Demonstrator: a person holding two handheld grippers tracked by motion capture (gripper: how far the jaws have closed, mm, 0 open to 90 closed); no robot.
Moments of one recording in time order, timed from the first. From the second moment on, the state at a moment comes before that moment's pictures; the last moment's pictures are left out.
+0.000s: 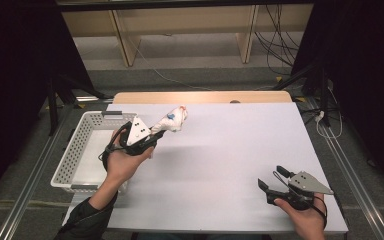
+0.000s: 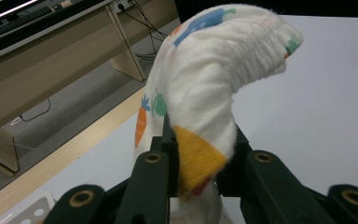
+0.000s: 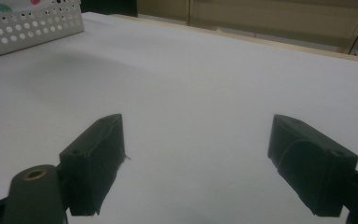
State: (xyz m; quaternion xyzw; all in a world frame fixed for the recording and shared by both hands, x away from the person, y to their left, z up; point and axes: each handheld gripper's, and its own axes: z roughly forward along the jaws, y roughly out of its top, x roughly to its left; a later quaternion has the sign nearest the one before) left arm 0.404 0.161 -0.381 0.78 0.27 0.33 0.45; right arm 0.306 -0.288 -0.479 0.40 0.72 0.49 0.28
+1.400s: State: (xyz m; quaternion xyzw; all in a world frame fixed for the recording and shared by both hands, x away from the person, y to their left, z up) left arm 0.402 0.187 -0.373 0.77 0.29 0.34 0.46; right arm 0.306 -0.288 -0.479 0.40 0.72 0.49 0.28
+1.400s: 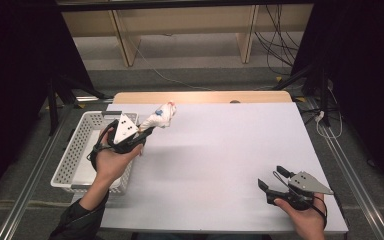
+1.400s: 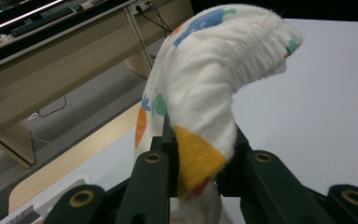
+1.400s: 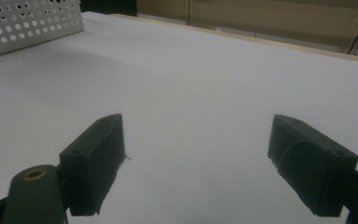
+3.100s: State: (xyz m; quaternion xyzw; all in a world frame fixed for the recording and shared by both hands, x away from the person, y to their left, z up) left arm 0.398 0.218 -0.365 0.75 0.31 0.36 0.46; right arm 0.307 -0.287 -0.480 0.40 0.72 0.49 0.28
